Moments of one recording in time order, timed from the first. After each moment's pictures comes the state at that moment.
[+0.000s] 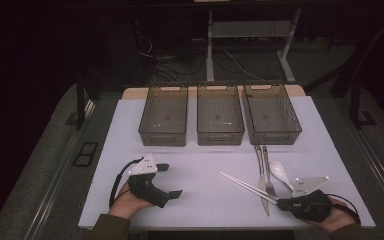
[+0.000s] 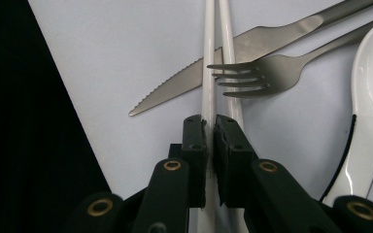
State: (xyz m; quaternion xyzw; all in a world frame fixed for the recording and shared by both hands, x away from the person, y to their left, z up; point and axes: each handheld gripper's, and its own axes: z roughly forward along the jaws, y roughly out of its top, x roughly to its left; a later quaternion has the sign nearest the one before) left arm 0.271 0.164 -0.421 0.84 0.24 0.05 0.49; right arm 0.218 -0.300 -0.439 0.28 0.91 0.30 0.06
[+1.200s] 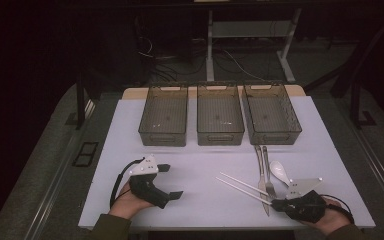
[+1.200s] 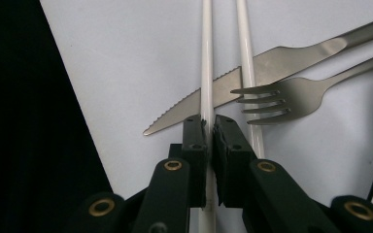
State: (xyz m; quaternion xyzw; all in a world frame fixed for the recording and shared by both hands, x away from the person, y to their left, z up) left arm 0.271 0.162 -0.422 0.84 0.23 0.04 0.49; right arm 0.217 -0.286 -0.440 0.25 0.91 0.31 0.07
